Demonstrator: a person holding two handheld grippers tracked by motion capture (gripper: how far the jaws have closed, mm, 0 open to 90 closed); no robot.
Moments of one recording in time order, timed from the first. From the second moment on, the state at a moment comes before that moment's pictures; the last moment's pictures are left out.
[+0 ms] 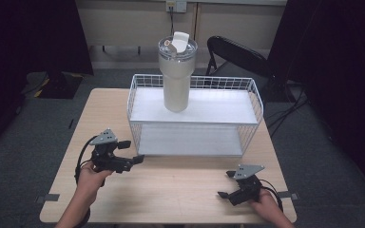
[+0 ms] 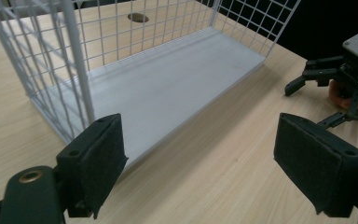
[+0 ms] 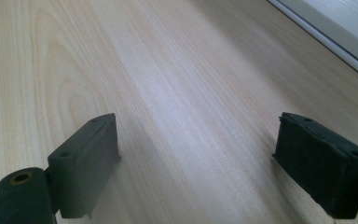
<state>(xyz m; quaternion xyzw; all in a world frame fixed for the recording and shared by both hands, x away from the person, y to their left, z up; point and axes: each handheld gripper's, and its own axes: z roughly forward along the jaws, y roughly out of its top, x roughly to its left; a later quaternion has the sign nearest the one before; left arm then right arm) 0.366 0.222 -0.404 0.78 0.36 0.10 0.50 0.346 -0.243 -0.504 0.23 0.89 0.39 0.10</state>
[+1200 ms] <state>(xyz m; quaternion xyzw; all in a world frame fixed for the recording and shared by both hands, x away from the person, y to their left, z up) 0.354 0.254 -0.478 0.79 0.40 0.09 0.46 0.346 -0.243 -0.504 0.23 0.89 0.39 0.10</state>
